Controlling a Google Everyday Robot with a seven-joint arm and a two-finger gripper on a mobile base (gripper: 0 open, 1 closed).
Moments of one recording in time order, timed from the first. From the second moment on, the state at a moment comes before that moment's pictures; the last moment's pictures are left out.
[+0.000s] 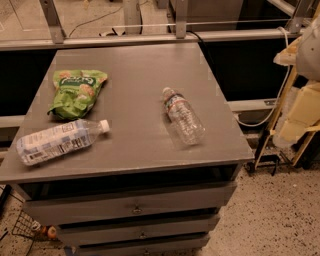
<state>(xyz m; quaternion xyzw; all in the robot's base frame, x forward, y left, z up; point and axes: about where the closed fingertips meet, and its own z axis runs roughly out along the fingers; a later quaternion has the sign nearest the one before) 0.438 -0.214 0.988 -0.60 0.78 -0.05 0.18</state>
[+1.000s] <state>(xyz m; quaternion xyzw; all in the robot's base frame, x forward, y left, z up) 0.481 -0.194 1.000 -0.53 0.83 -0.01 0.16</state>
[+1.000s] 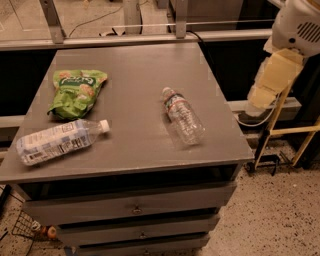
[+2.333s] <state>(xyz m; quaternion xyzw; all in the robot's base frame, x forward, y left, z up) 0.553 -0.138 0.971 -0.42 0.90 0.04 0.14</state>
